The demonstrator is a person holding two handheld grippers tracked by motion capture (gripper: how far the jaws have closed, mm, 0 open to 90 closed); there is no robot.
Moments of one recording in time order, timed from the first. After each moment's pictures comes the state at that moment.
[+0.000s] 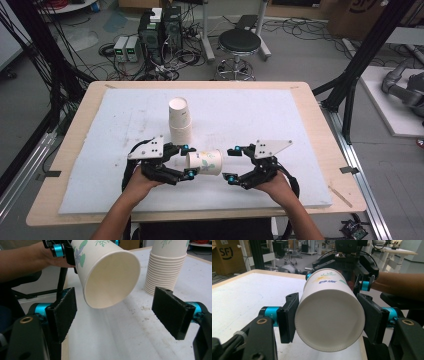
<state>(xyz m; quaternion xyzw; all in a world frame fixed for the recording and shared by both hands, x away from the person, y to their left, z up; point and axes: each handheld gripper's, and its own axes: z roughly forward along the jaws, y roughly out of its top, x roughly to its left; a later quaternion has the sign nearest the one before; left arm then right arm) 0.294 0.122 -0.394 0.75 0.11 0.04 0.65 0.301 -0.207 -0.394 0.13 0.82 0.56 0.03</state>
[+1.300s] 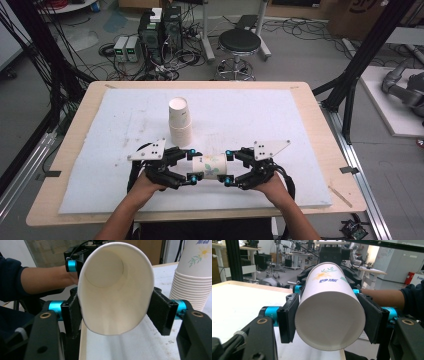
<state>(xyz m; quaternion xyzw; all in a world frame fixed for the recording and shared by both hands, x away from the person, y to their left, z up) 0.293 0.113 -0.403 0.71 0.08 -0.02 0.70 0.300 -0.197 -0.393 0.08 0.79 0.61 -0.02</state>
